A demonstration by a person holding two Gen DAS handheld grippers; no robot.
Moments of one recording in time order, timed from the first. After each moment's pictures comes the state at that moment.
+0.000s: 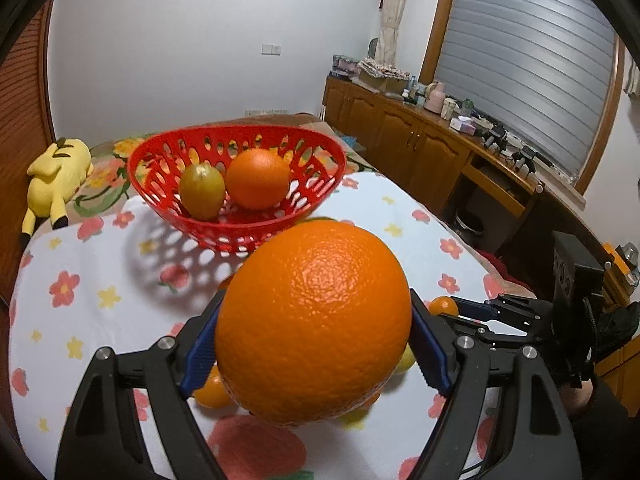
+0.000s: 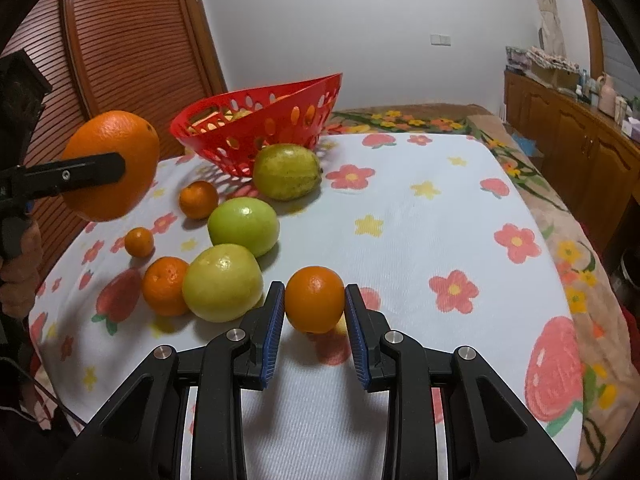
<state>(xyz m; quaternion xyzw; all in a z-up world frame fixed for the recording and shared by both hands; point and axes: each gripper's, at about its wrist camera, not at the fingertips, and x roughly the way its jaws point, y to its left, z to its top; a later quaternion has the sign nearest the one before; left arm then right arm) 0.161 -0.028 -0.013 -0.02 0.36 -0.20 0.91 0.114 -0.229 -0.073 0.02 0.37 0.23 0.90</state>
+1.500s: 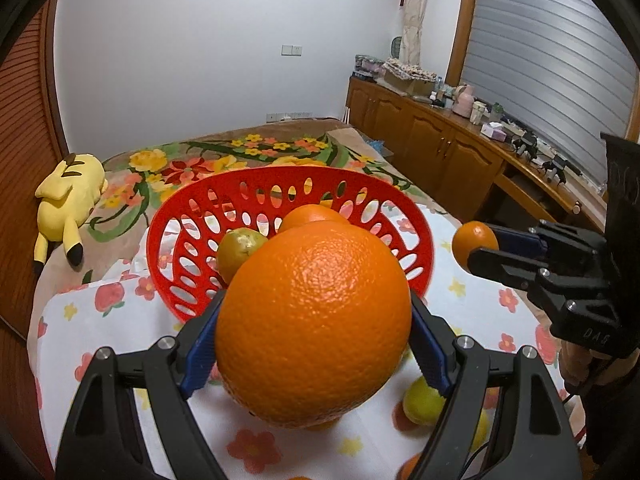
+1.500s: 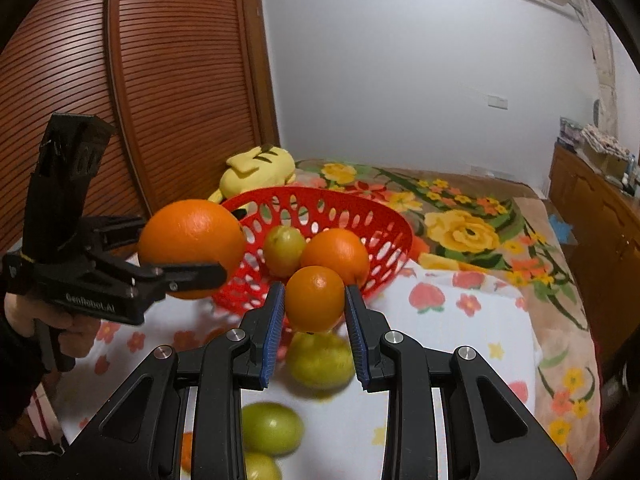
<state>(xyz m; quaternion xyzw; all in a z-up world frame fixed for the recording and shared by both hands) 0.269 -0.008 0.000 -0.01 0.37 -0.17 0.92 0.223 -0.165 0.029 -0.04 0.29 0.31 0.90</state>
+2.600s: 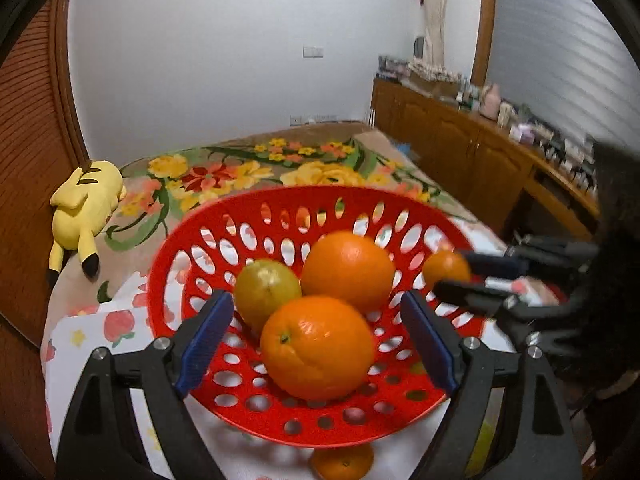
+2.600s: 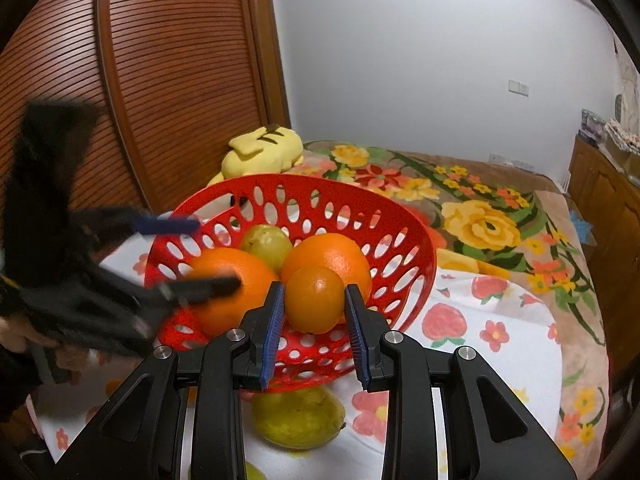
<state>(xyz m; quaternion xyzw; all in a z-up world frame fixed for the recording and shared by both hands) 0.310 -0.020 -0.001 0.00 0.36 -0.12 0.93 0.289 -0.141 0.001 -0.05 0.33 0.33 0.88</state>
